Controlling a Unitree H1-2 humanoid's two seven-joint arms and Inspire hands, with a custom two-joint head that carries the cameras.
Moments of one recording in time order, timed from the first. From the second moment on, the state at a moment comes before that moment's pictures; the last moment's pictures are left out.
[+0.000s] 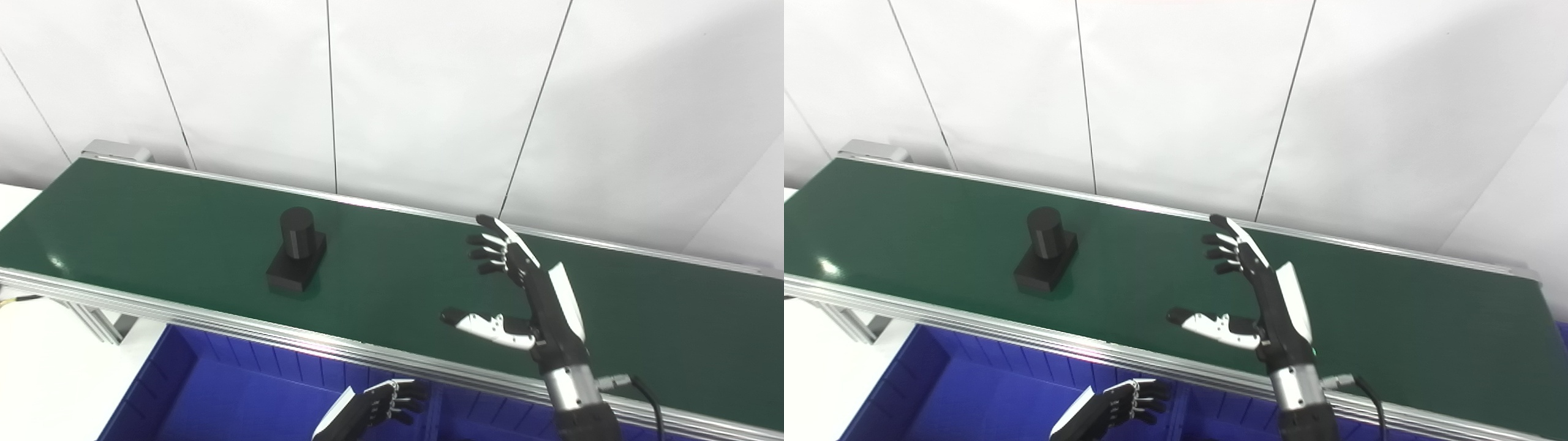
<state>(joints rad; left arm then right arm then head) 0.16 0.04 -0.26 0.34 0.06 -0.43 -0.19 -0.17 -0.01 0.24 -0.11 -0.34 -0.08 0.11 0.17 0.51</state>
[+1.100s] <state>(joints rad) 0.27 0.00 -0.24 0.25 -0.02 -0.43 -0.15 -0.60 0.08 0.39 0.42 -0.49 0.14 0.14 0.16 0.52</state>
